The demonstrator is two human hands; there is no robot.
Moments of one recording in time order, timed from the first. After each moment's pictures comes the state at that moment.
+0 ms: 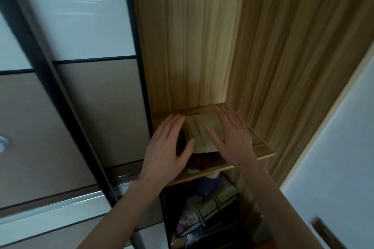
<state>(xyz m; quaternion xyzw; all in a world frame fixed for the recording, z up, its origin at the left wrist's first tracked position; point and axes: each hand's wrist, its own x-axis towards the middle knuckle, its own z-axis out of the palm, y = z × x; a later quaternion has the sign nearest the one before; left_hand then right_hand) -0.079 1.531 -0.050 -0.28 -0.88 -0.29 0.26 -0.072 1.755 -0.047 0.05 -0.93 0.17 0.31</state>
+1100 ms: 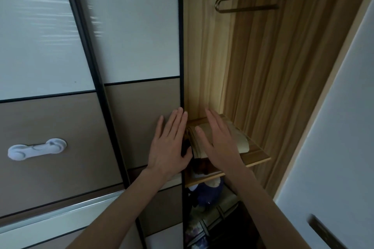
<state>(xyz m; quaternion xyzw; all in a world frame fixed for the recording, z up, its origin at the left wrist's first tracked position) -0.079 1.497 -0.021 -0.30 -0.89 -0.05 0.34 -0.020 1.676 0.004 0.04 -0.91 0.28 0.29</state>
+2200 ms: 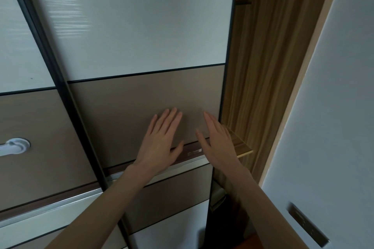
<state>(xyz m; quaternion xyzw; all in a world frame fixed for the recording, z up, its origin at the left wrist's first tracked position) -0.065 1.537 -0.017 -0.35 -0.89 -0.08 0.30 0.004 1.738 -0.014 0.00 -0.93 0.26 0.25</state>
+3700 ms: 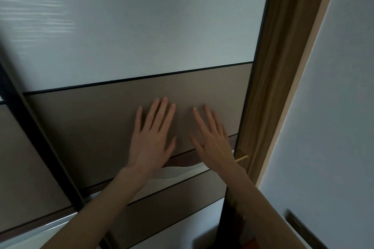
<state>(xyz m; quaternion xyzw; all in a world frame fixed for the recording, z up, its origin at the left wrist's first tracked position) -0.104 1.570 -0.003 -0.29 -0.86 0.00 0.43 -0.041 1.772 -0.022 0.00 -0.95 0.16 0.27</state>
